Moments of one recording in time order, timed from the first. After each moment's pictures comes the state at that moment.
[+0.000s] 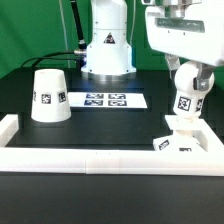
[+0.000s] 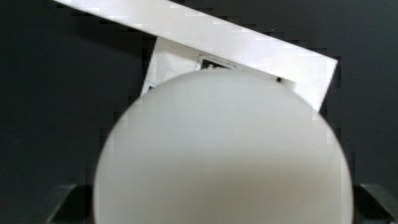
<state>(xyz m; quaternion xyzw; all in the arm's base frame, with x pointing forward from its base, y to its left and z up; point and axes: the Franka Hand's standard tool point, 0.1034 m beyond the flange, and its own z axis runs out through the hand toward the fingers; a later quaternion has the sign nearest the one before) 0.608 0.100 0.124 -0.81 0.58 0.04 0.06</state>
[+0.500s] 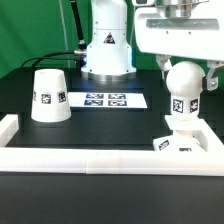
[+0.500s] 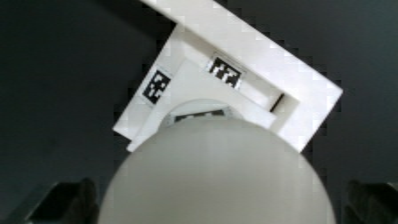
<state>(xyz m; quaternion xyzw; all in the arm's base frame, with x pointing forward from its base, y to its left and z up) 0.608 0.100 0.124 -0.90 0.43 0.03 0.06</state>
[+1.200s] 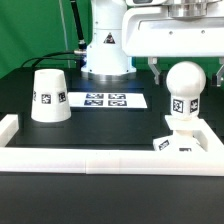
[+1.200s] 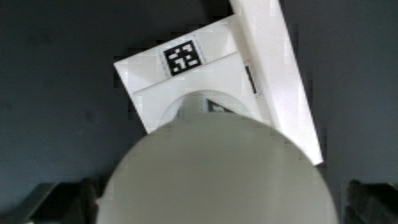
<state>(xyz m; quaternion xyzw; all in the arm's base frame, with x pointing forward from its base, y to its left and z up) 0.608 0.098 0.124 -0.99 0.14 0.00 0.04</state>
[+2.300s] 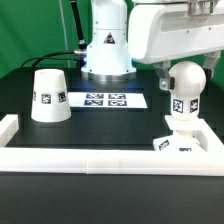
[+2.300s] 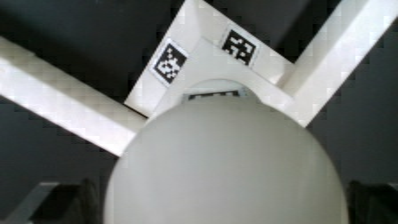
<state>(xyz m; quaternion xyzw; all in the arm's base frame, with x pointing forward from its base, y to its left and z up) 0.610 0.097 0.125 -0.95 -0.31 -0.02 0.02</state>
